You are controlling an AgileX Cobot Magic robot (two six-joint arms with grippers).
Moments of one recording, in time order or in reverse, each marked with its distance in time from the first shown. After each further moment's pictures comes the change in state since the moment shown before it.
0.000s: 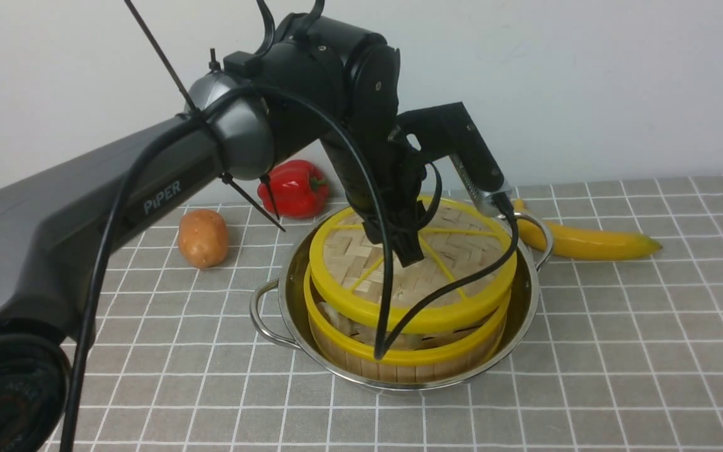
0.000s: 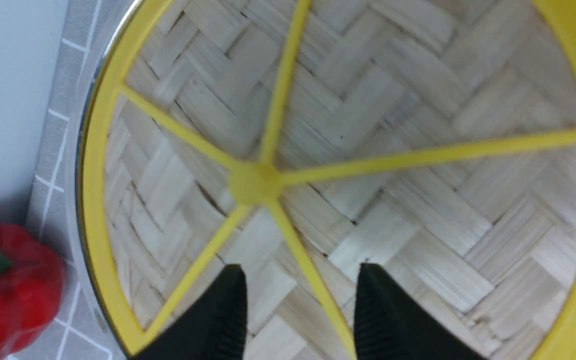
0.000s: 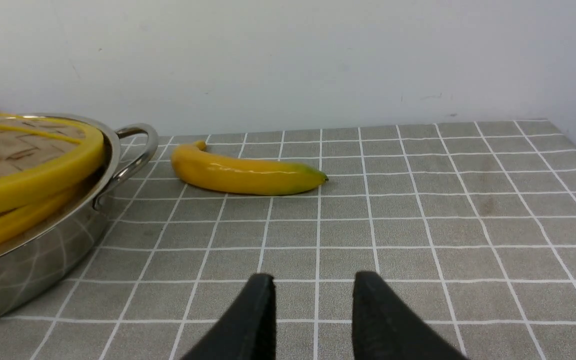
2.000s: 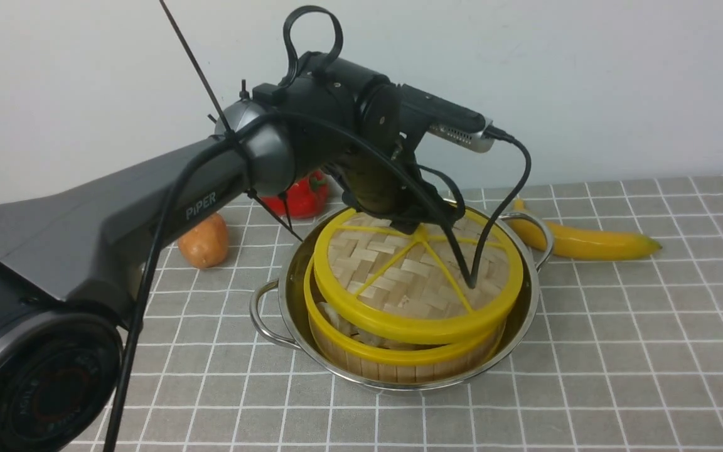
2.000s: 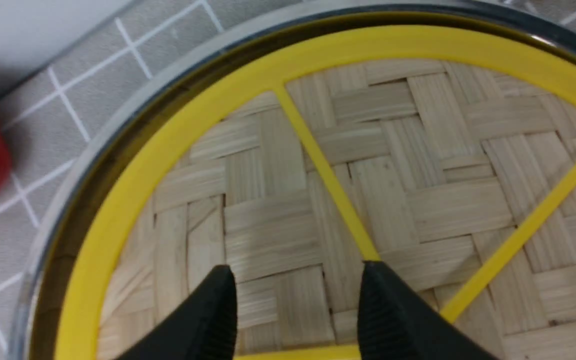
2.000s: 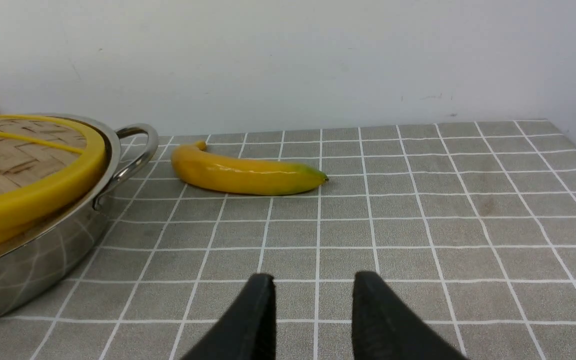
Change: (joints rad) right arm 0.000 0.000 0.000 0.000 0.000 0.000; left arm 0.025 0.090 -0.004 0.029 -0.183 -0.664
